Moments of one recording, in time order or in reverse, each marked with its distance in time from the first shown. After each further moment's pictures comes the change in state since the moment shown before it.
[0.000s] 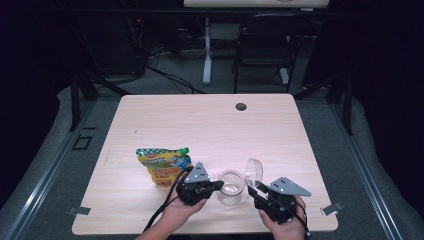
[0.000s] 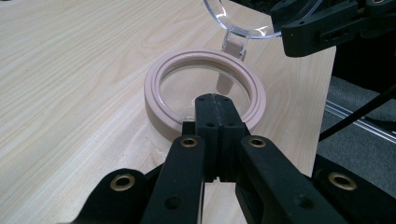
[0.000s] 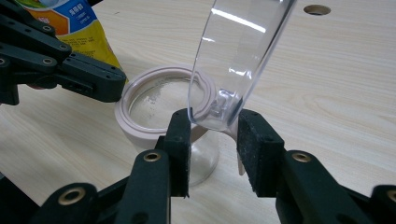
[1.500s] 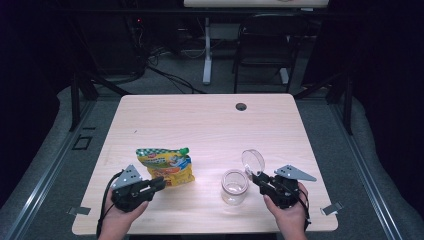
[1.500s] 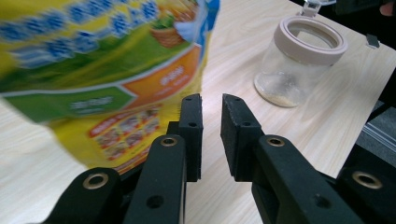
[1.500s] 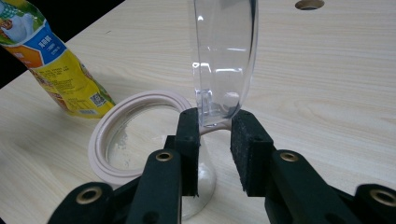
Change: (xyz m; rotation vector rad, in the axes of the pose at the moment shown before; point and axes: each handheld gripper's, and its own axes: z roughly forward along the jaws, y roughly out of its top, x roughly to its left) left arm 0.047 -0.063 -0.132 -0.059 0.224 -0.145; right arm -0.033 0.009 0.020 -0.018 0.036 0.108
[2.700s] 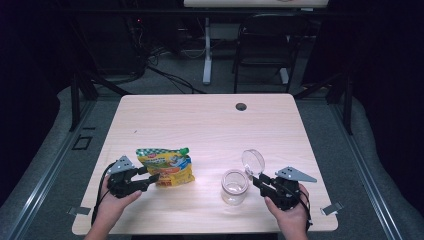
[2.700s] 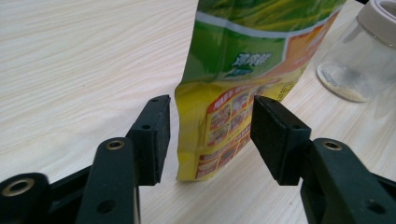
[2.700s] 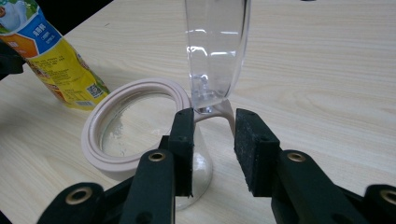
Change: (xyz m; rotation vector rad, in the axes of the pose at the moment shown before) left arm 0.067 -0.022 0.030 0.013 -0.001 -0.062; right arm -0.005 -0.006 0.000 0.018 0.001 0.004
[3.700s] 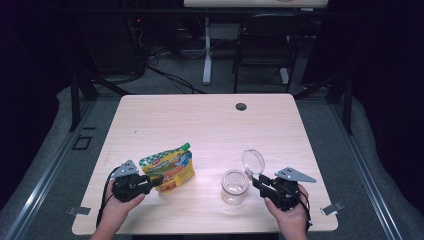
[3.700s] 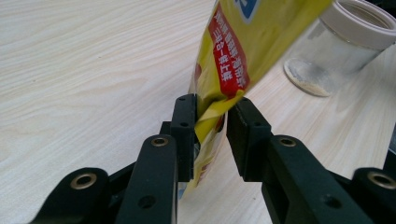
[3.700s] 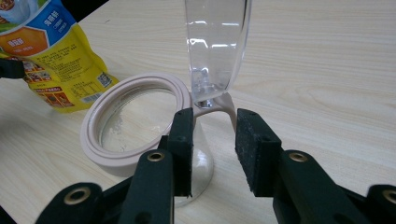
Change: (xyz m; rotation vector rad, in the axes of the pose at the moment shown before) left arm -0.018 -0.006 0.000 0.016 -0.064 0.003; right arm 0.000 -0.002 0.002 0.011 0.009 0.000
